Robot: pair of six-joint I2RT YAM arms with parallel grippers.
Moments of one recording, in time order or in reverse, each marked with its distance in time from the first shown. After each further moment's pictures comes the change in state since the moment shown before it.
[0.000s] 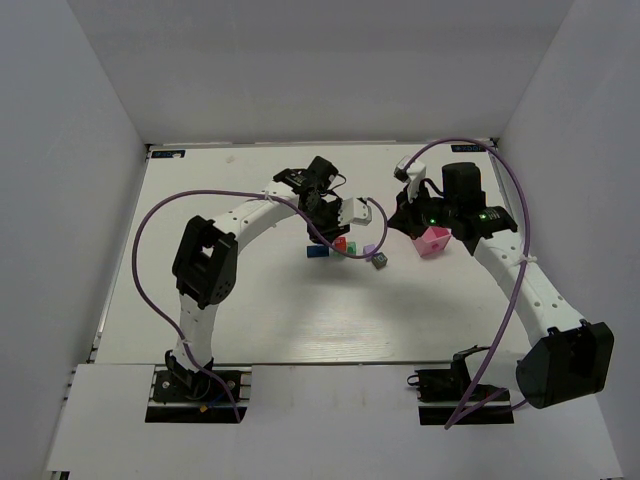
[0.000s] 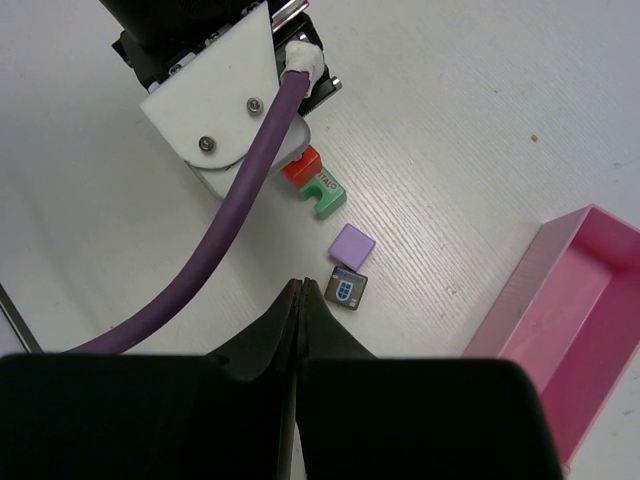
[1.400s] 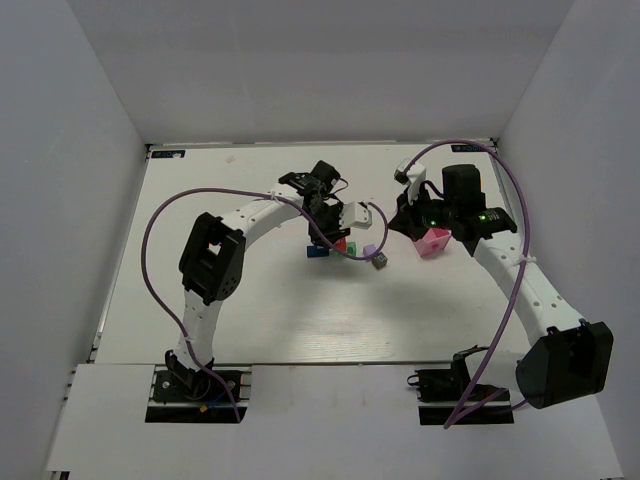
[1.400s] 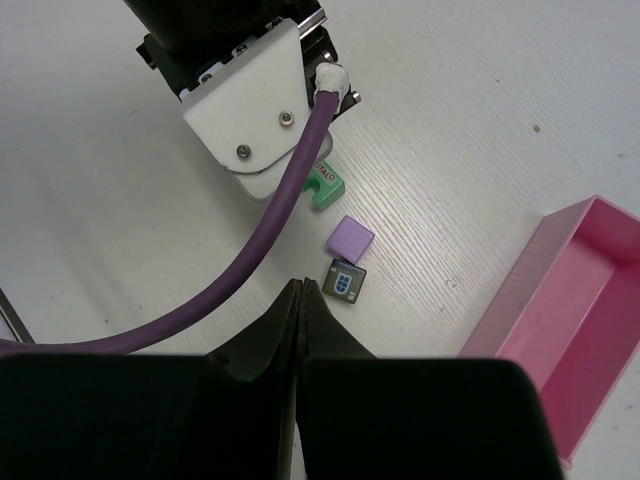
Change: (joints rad) left arm 0.000 0.054 0.000 0.026 -0.014 0.011; right arm -0.006 -0.001 -0.016 -0.002 0.000 -0.014
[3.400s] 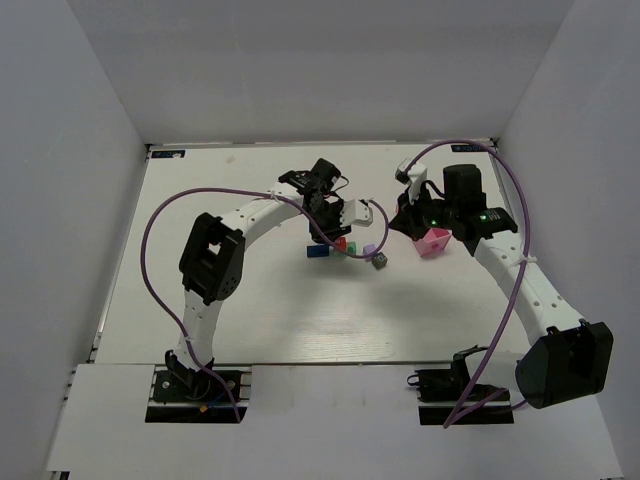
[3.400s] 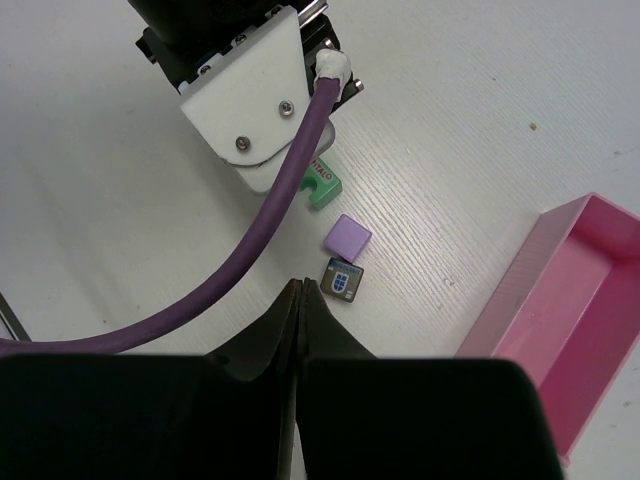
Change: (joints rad) left arm 0.000 0.001 0.018 0.007 -0.013 0.000; right arm -0.006 0.000 0.000 0.000 0.000 0.000
